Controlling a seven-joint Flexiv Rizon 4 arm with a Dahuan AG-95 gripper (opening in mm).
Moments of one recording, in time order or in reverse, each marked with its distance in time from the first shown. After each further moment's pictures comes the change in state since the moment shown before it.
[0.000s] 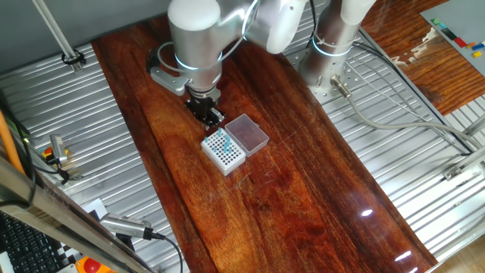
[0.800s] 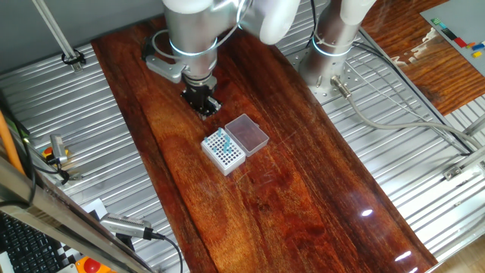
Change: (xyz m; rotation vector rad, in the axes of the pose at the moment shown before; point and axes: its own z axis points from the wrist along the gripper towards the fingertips) arm 0.012 -0.017 -0.009 0.000 -0.019 -0.001
